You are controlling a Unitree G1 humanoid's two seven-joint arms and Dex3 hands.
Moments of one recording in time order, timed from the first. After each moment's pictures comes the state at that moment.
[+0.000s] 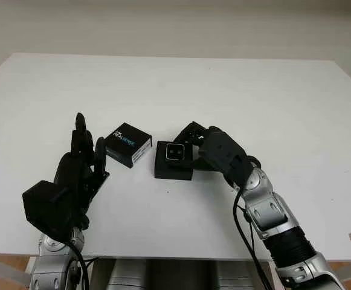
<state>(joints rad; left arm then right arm) 0.05 0.12 0.13 -0.21 -0.06 0.08 -0.04 -0.44 -0.21 0.24 0.14 -0.32 0.37 0.17</state>
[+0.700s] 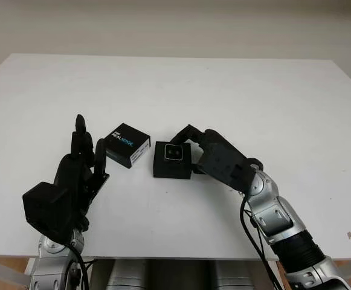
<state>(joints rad) 0.06 0.12 0.13 -0.22 -0.06 0.09 -0.04 -0.38 -0.29 0.29 0.10 -0.40 0.23 0.23</state>
